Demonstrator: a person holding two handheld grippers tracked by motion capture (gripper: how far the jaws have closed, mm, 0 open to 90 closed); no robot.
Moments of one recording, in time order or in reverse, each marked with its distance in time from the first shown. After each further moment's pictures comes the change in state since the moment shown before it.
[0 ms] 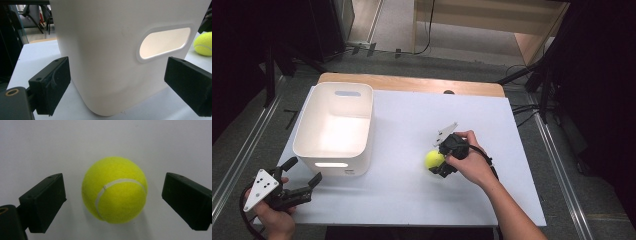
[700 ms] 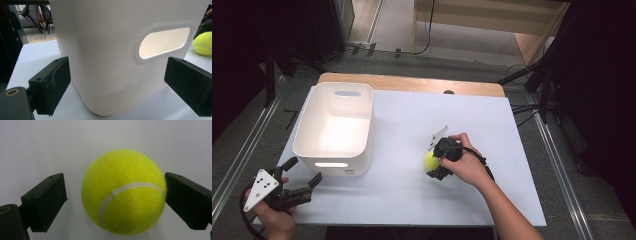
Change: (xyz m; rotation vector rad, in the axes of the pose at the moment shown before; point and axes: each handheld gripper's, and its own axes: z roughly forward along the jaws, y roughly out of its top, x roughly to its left) left arm 0.000 0.000 0.000 -0.001 -0.003 0.001; right arm 0.002 0.004 0.021 0.095 0.009 -0.010
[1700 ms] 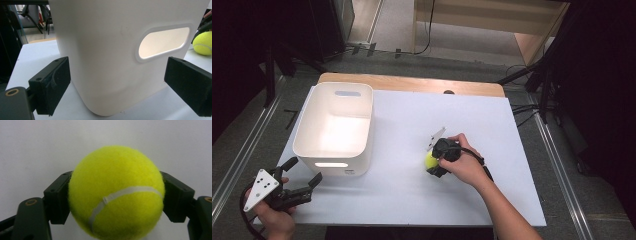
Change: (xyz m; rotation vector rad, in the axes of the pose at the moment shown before) left arm 0.000 0.000 0.000 0.000 -0.002 0.002; right arm -0.002 0.000 0.009 0.028 -0.048 -0.004
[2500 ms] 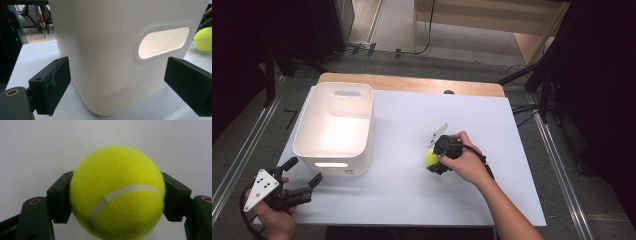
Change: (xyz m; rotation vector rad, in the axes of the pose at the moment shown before) left arm 0.000 0.000 0.000 0.000 -0.001 0.000; right arm -0.004 0.002 -0.012 -0.025 0.018 0.021
